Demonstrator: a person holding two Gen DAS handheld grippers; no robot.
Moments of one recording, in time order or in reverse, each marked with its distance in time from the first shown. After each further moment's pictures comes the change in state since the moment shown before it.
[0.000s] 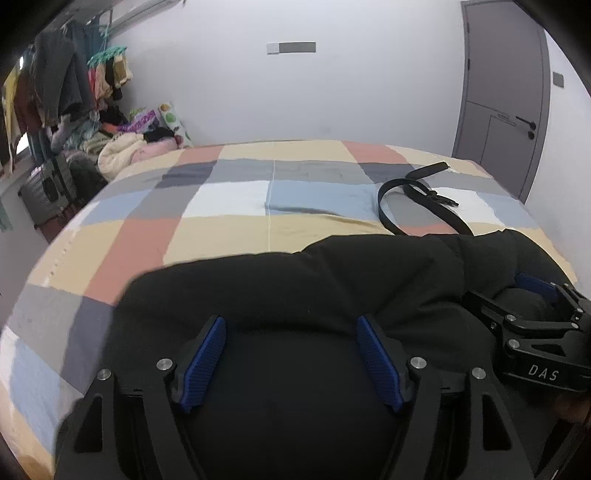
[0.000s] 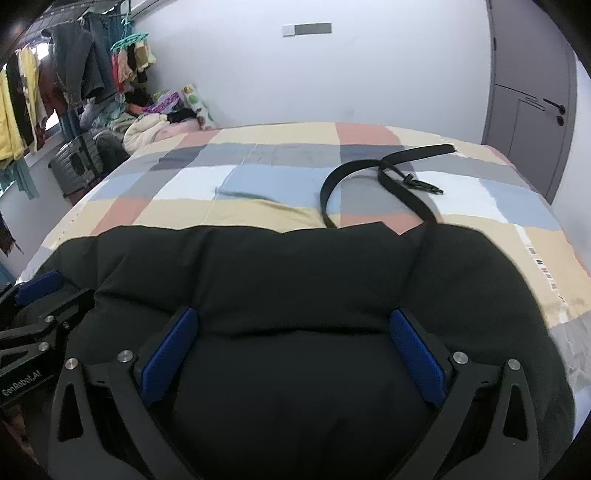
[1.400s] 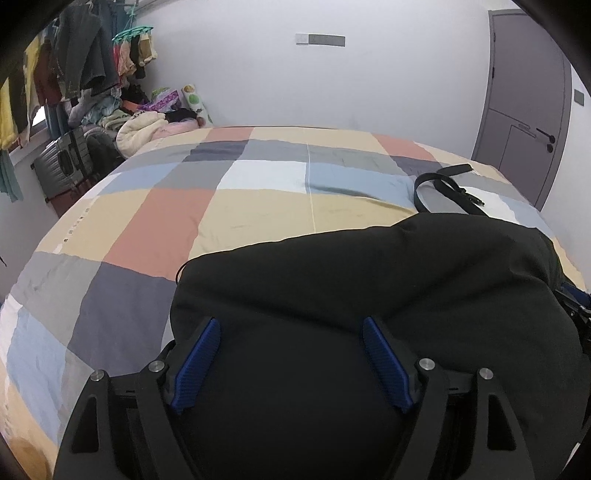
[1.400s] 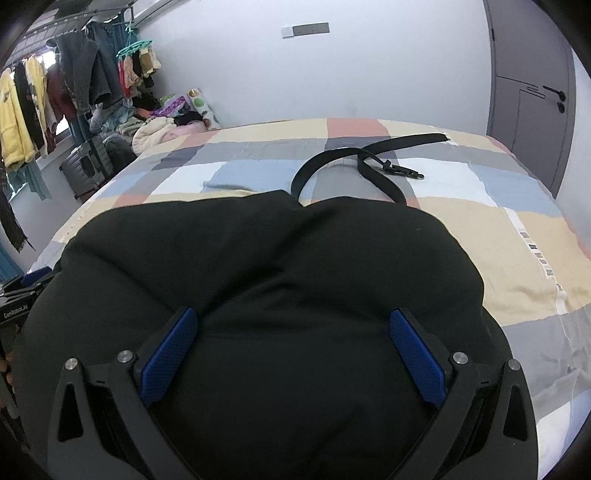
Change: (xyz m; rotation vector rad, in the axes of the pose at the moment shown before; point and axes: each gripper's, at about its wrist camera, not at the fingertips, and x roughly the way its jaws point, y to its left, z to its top) left arm -0.002 0.060 -0.030 -0.073 0.026 0.037; right arm -0.015 -0.067 -0.027 0.015 -0.015 0.052
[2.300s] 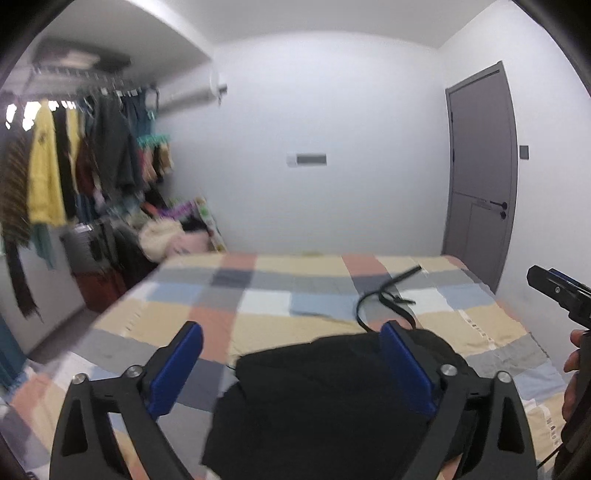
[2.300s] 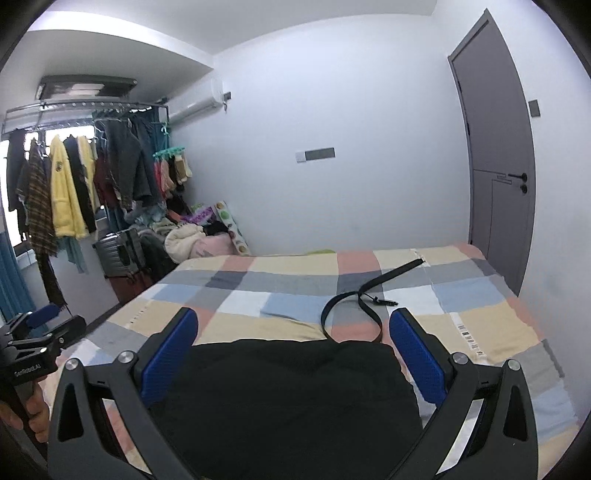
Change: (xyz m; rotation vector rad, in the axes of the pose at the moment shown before) left arm -0.361 -0.047 0.000 0.039 -0.433 0.011; right arm -0.331 0.067 0.033 0.000 -0.432 0.036
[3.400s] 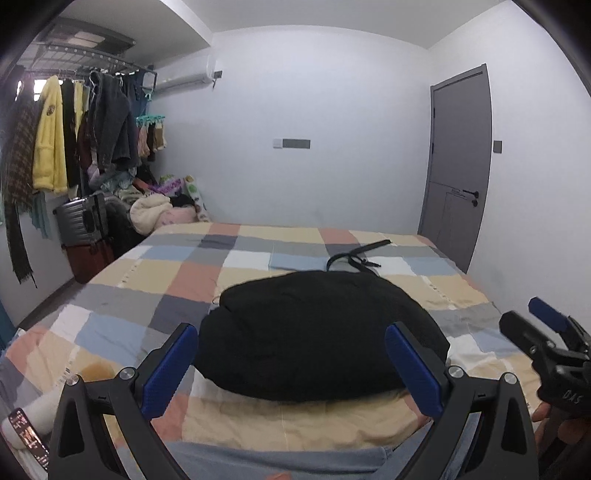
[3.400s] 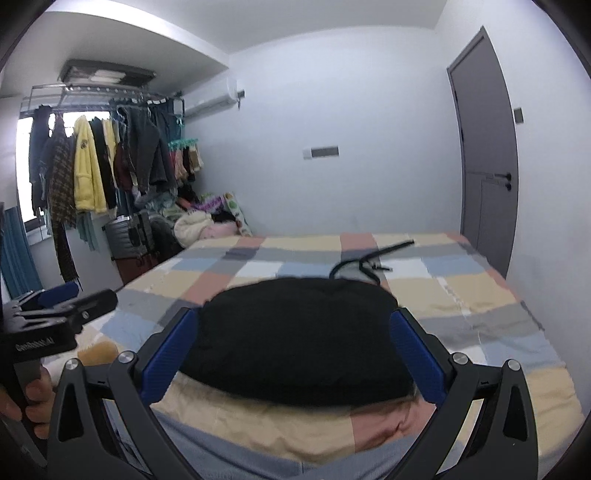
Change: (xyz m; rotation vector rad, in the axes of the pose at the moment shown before) left arm -0.119 -0.011 -0.102 -0.042 0.085 -0.090; right arm -0.127 0.048 -0.126 -0.037 0.021 -0.021
